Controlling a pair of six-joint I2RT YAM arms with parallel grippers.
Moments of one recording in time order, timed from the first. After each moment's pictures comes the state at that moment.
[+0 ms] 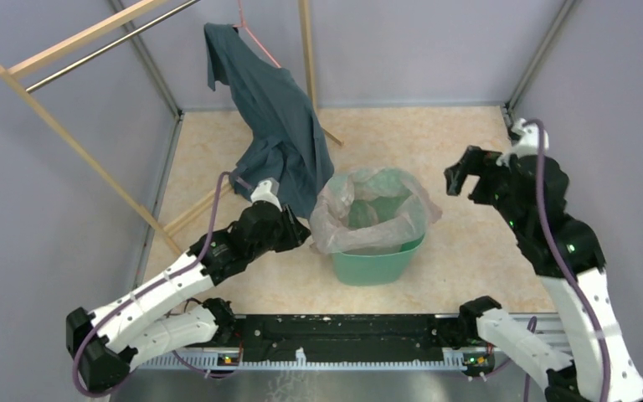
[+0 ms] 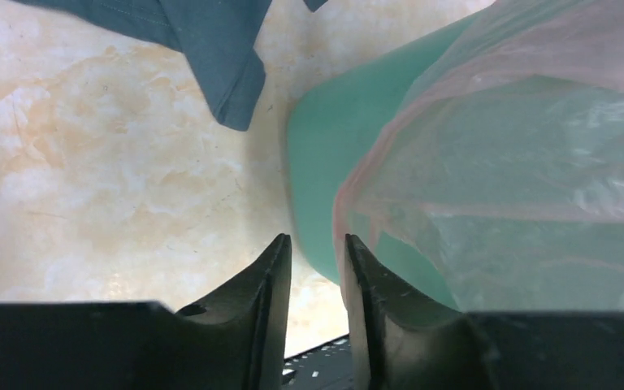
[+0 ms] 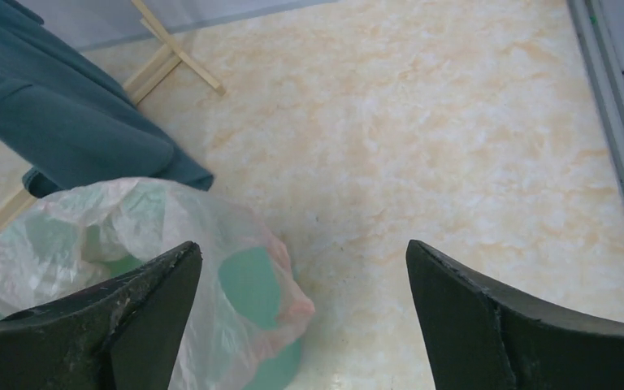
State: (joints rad) left arm -0.83 0.92 0.76 -0.49 -0.20 -0.89; right arm 0.34 0.86 1.29 -0.82 0.21 0.32
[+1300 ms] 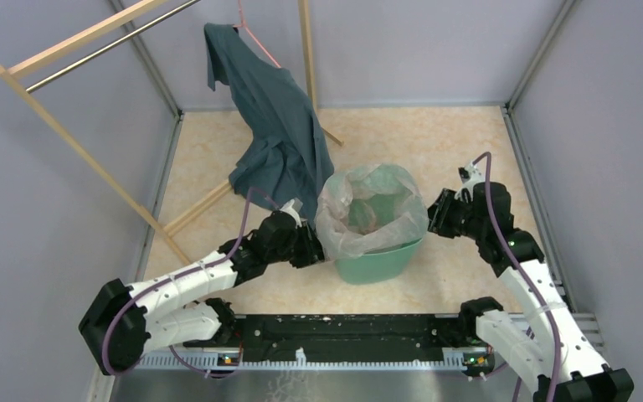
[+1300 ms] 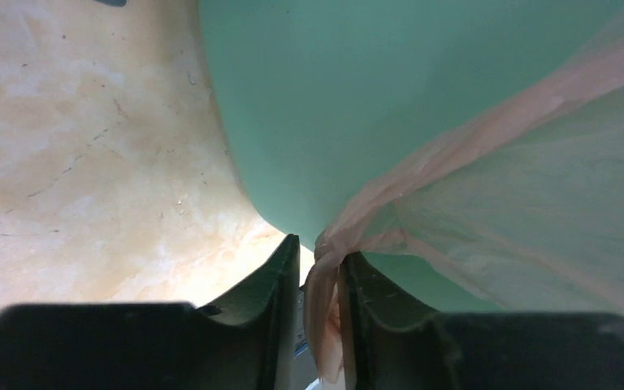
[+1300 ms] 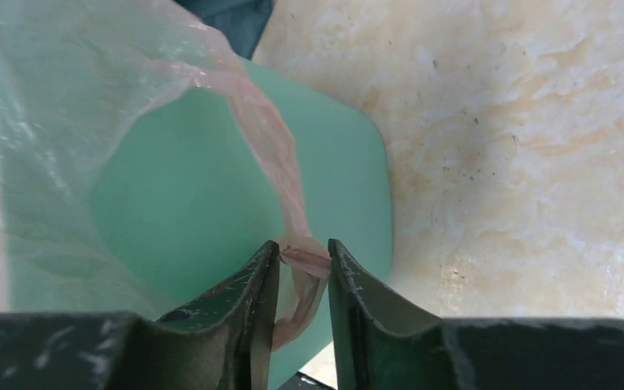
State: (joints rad) left arm -0.83 1.05 0.54 -0.15 0.14 -1.07; right arm 0.23 0.75 0.72 -0.56 -0.30 0.52
